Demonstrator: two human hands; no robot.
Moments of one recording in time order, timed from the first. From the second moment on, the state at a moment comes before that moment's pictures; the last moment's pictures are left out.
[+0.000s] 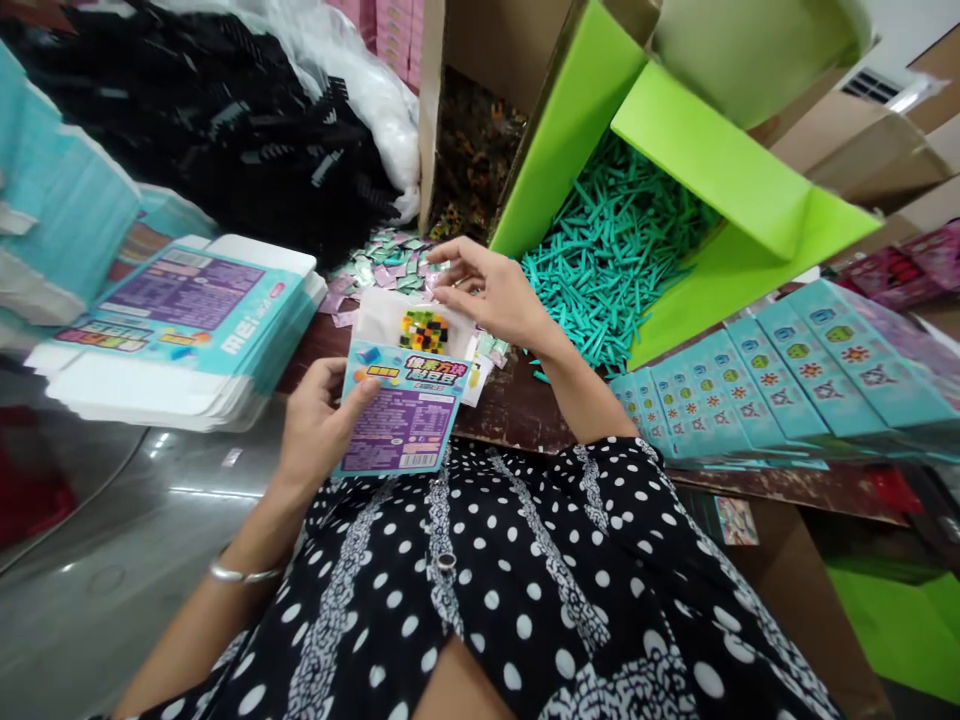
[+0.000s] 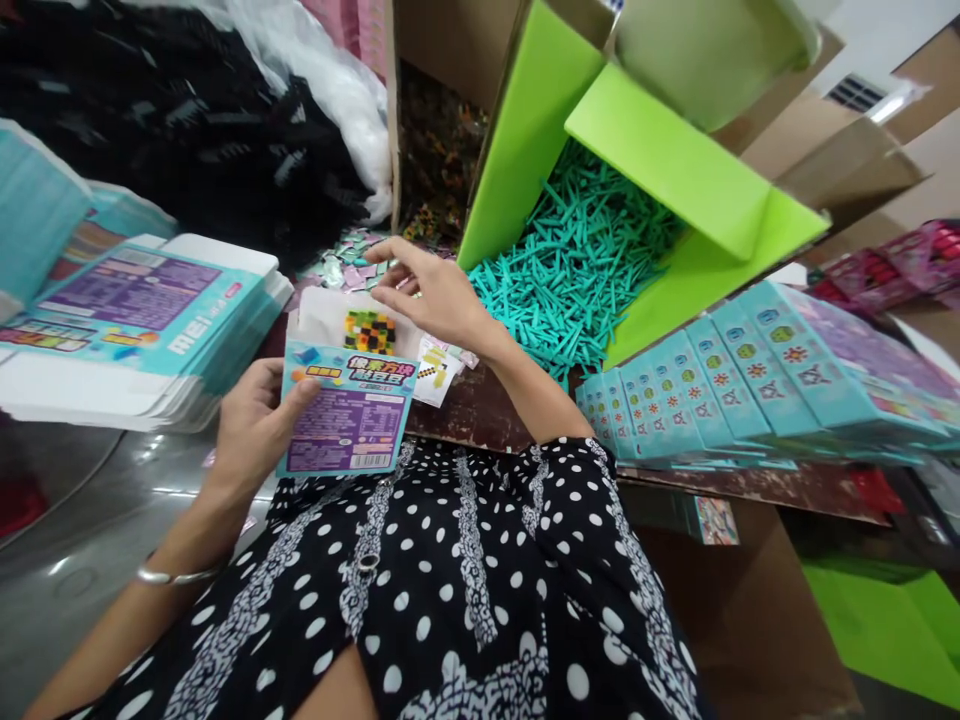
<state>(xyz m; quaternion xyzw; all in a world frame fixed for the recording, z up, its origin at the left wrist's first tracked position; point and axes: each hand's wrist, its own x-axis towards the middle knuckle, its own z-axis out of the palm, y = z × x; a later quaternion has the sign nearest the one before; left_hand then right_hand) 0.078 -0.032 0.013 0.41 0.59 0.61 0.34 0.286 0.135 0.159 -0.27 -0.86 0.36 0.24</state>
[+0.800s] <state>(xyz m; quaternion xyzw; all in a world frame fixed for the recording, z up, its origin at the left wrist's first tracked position) 0.091 -0.030 0.003 0.42 0.56 0.63 0.33 0.265 0.153 0.146 -0.11 -0.83 0.55 -0.01</state>
